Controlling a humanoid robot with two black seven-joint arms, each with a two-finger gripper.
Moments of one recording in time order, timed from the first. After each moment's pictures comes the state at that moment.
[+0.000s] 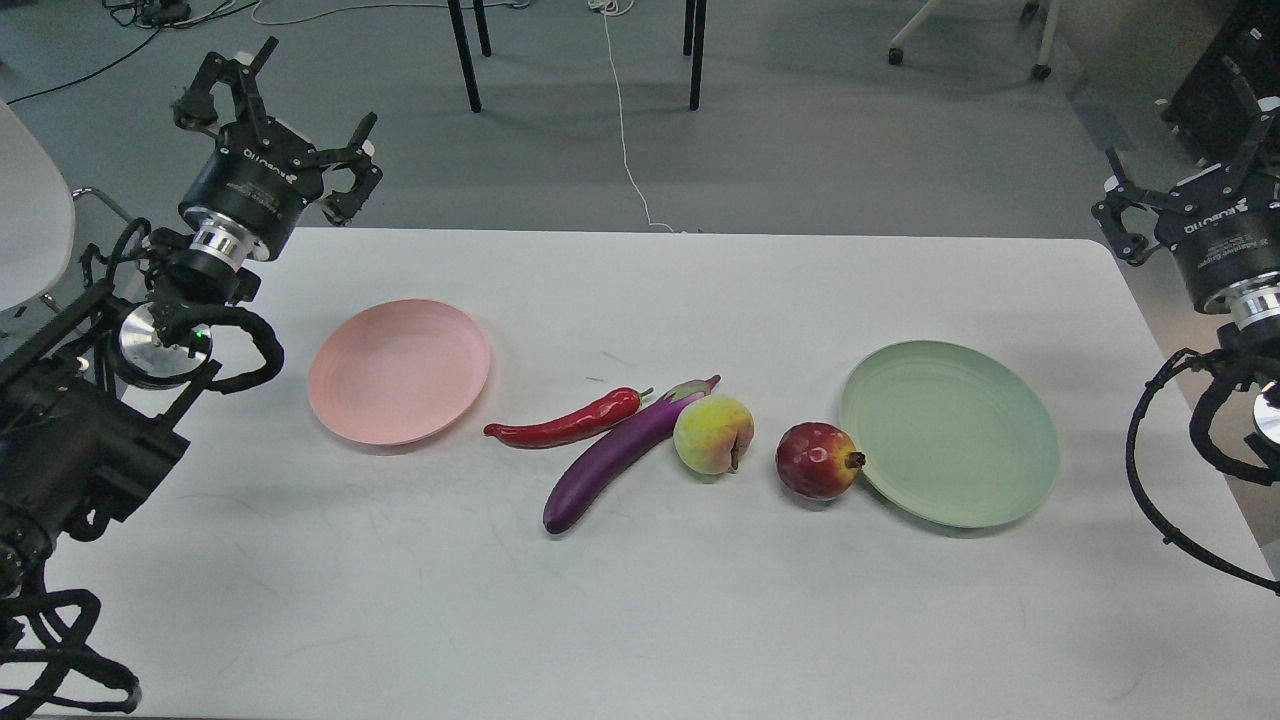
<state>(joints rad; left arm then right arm) -0.74 0.38 -0.92 -0.75 -0.15 -0.49 -0.19 0.59 -0.63 0.81 0.82 0.21 0.49 0.39</state>
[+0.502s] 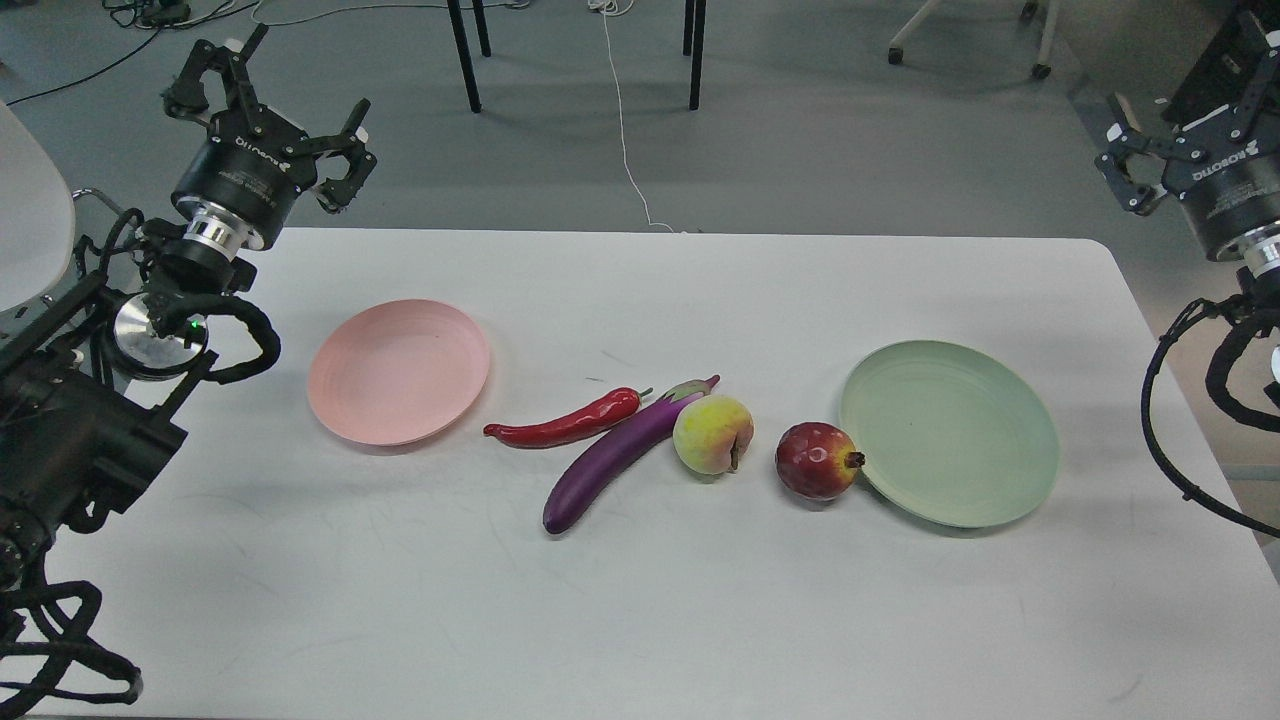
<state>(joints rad) -0.75 0.39 -0.94 -0.75 -0.15 -0.49 -0.19 0.79 -0.71 0.71 0.86 0.05 0.49 0.38</state>
